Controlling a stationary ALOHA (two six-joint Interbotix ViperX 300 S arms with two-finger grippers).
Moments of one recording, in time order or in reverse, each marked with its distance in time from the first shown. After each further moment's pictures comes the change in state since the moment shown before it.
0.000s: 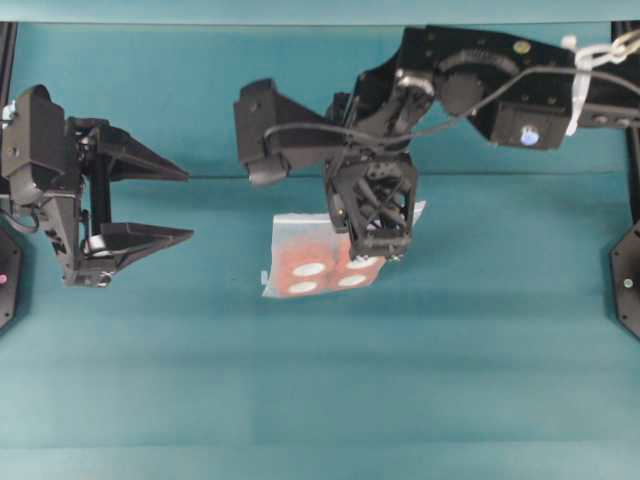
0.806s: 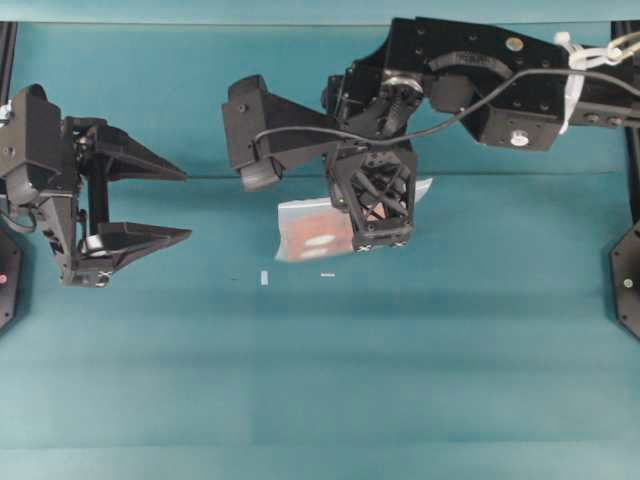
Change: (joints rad) left arm 0.000 -0.006 0.002 0.000 0.000 0.000; right arm 0.006 0.029 -0.104 -0.103 0.126 0.000
